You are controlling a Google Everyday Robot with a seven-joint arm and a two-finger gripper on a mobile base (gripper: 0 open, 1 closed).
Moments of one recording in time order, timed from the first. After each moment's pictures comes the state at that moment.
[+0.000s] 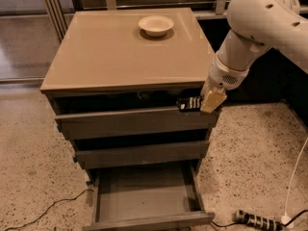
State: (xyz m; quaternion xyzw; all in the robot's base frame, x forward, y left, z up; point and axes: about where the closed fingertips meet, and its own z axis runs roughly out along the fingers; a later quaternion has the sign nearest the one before) arm 0.565 -0.163 0.810 -0.64 0.76 0.05 0.11
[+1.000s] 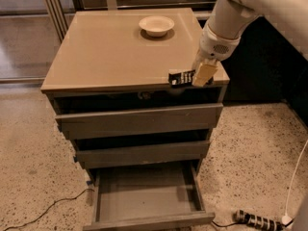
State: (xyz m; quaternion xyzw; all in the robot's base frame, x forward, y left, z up) arm 0.611 -0.139 0.868 -0.67 0.73 0.02 0.13
